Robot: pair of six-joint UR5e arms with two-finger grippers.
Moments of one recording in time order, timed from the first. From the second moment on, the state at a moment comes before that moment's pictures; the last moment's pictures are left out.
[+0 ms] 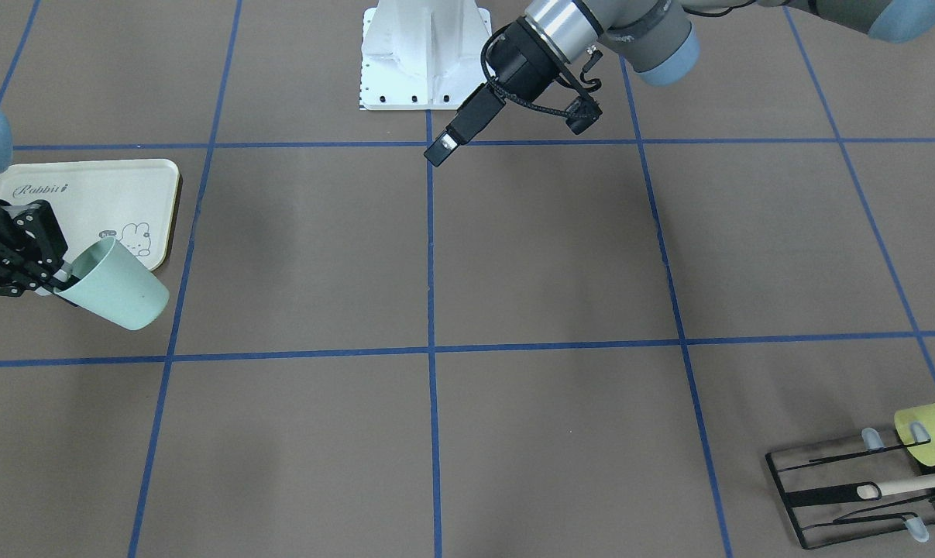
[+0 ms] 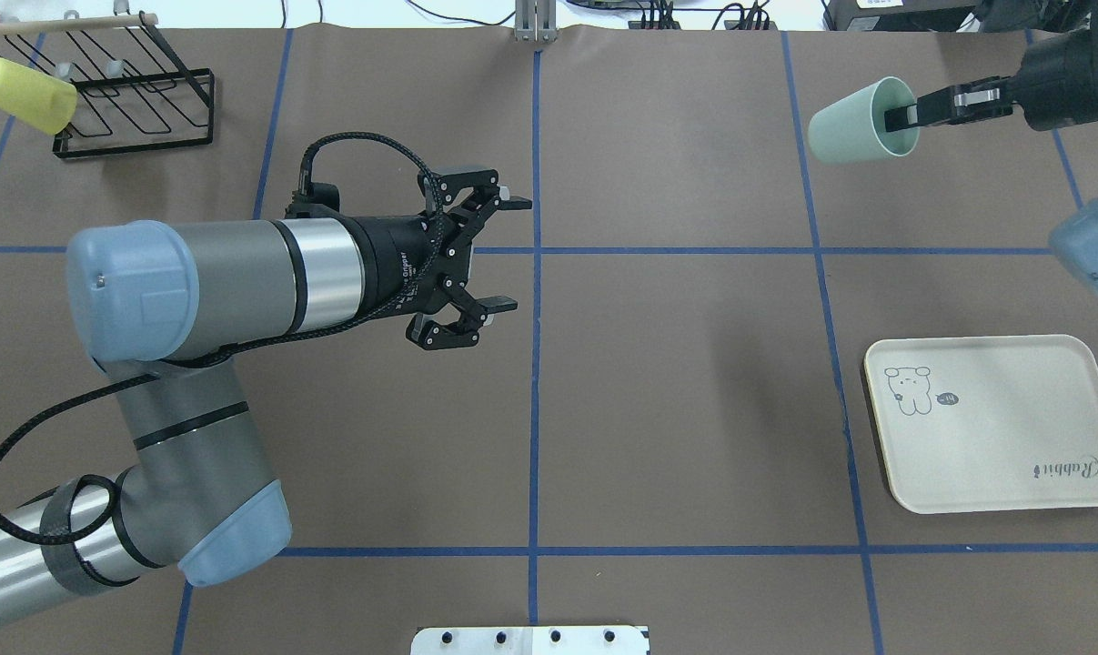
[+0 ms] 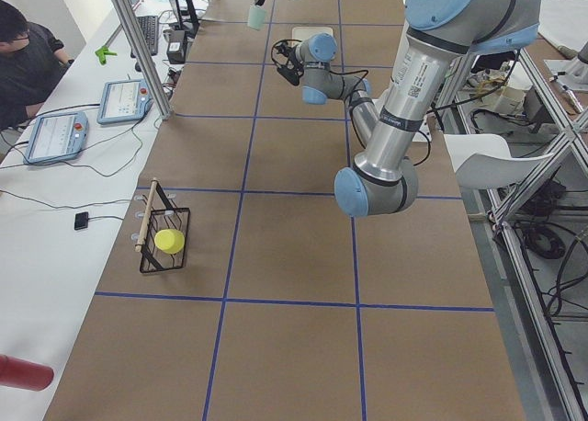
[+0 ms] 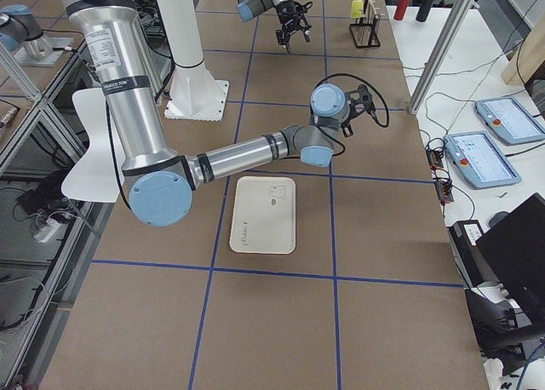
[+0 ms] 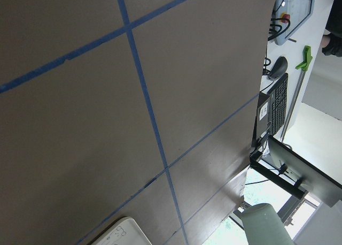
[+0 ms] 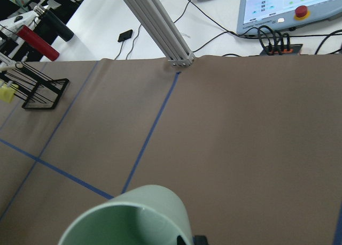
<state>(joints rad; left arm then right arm) -0.54 -2.09 -1.88 -2.40 -1.68 -2.53 1.20 -1.33 1.60 -0.54 2.40 0.87</state>
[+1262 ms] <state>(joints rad) -0.54 -2.07 -1.86 -2.40 -1.68 -2.52 1.25 -1.54 1.92 -1.19 2.28 0.34</state>
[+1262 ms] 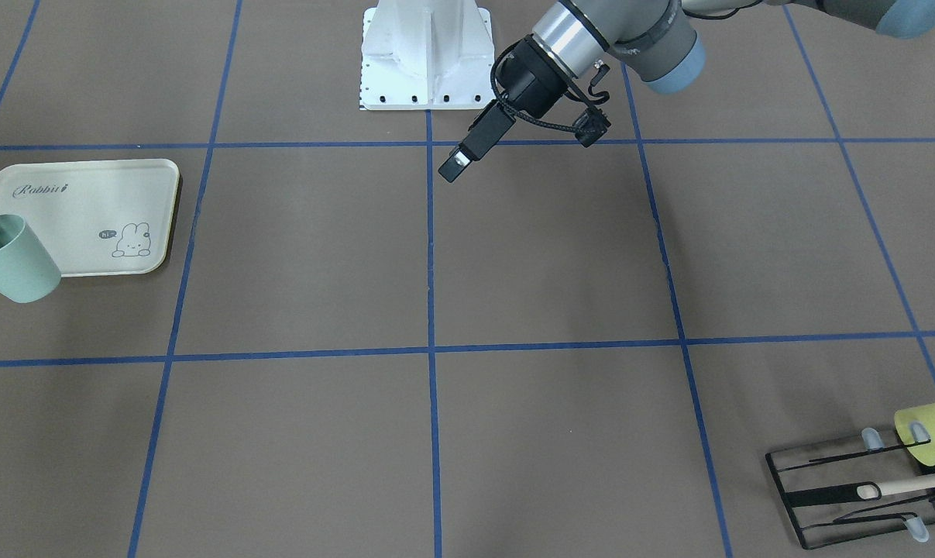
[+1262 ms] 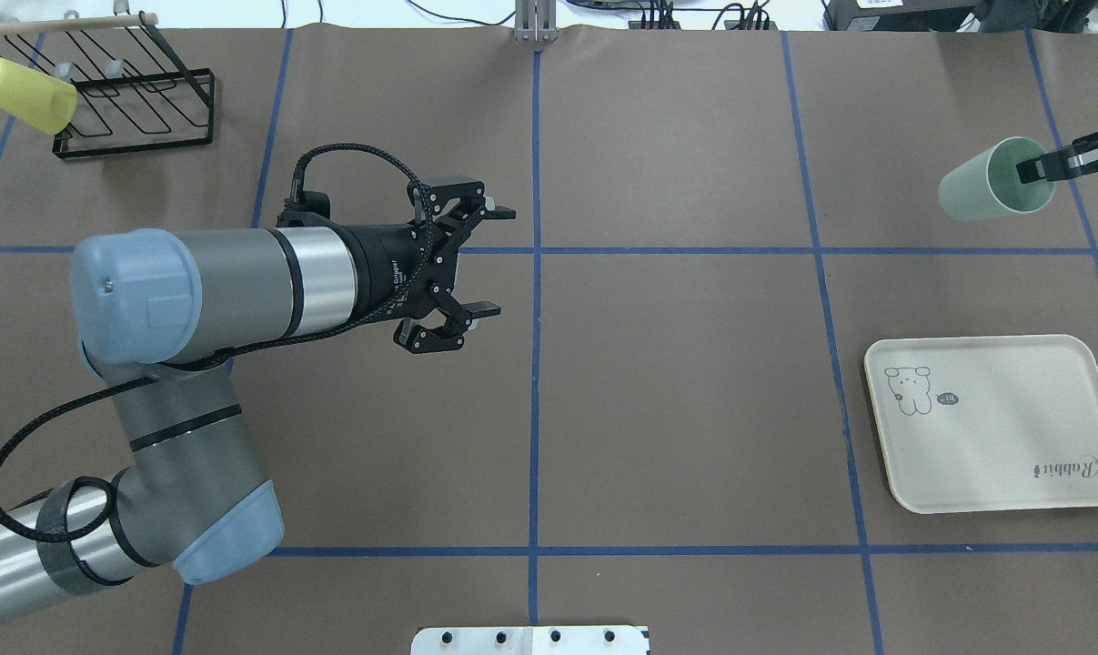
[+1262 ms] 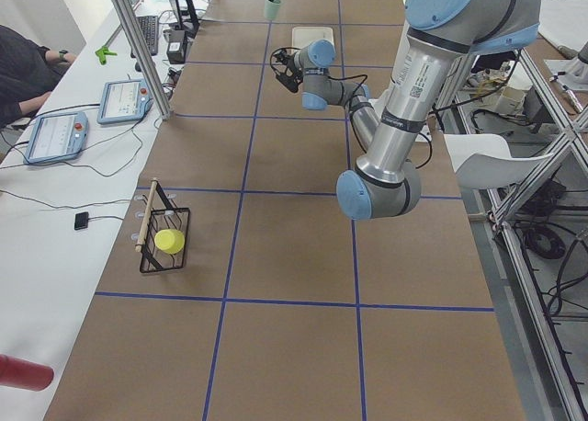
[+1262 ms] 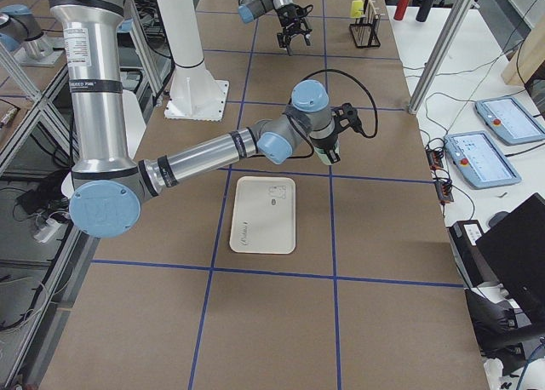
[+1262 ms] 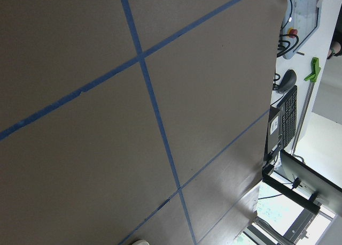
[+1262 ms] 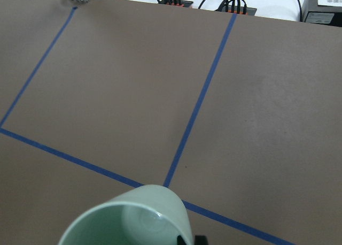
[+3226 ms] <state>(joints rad) -0.66 -2.07 -1.98 -1.81 -1.72 -1.62 1.04 -1.74 1.89 -1.39 2.28 0.10</state>
